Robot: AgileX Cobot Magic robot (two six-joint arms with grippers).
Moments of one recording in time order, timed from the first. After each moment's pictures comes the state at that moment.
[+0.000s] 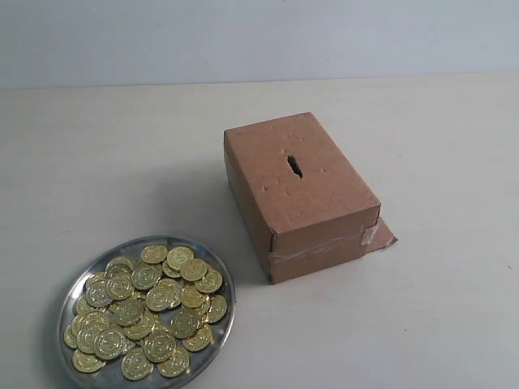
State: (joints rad) left arm -0.19 0.46 -0.50 -0.85 0.77 1.08; right arm 0.05 0.37 -0.50 0.44 0.66 -0.09
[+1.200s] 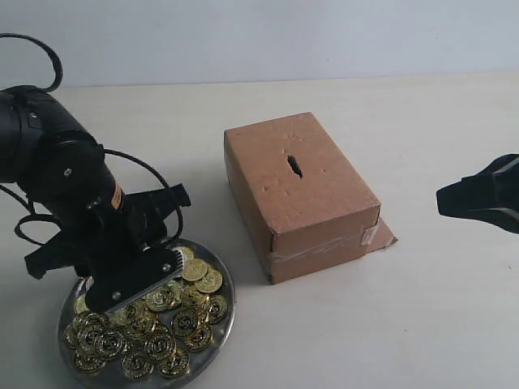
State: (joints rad) left arm -0.68 1.74 -0.88 0.22 0.61 1.84; right arm 0.13 0.97 -0.57 0.73 0.75 -0.55
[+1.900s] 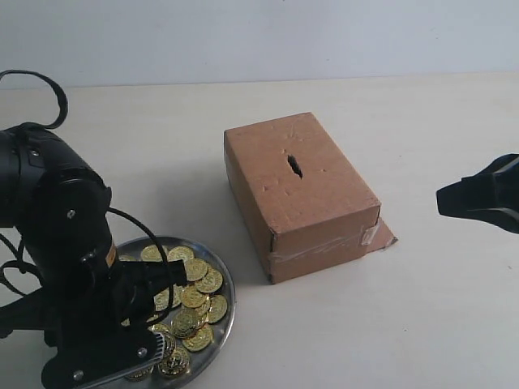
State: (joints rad) left arm -0.78 1.70 -0.80 0.06 0.79 2.02; right arm 0.13 0.97 -0.57 0.73 0.75 -0.55
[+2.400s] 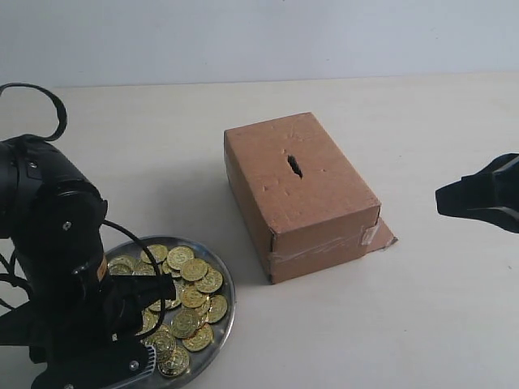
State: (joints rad) left arm -0.78 1.70 -0.77 0.06 0.82 1.98; right arm 0.13 0.97 -0.57 0.74 0.75 -0.55
